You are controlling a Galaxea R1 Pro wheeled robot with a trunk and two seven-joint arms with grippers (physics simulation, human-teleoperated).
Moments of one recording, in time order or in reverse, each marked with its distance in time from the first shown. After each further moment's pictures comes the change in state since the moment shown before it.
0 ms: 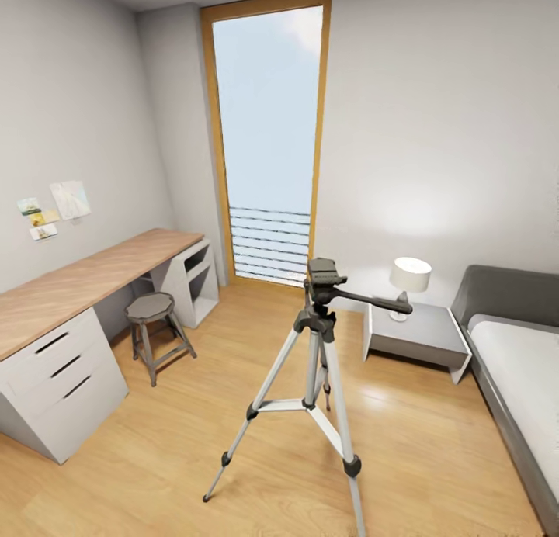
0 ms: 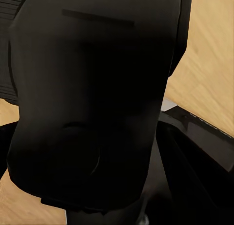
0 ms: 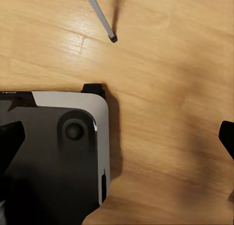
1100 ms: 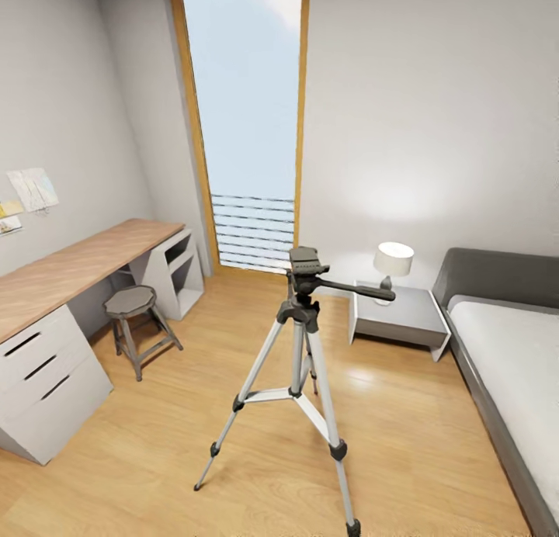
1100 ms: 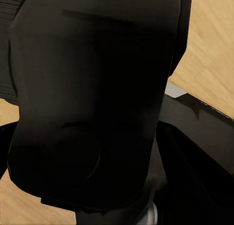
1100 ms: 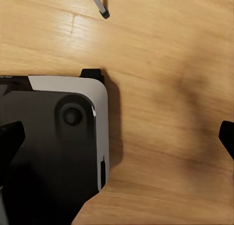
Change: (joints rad) left arm 0.000 0.000 0.000 0.000 0.001 0.000 0.001; right arm 0.004 -0.001 0.000 0.000 0.002 -0.005 0.000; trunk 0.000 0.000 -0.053
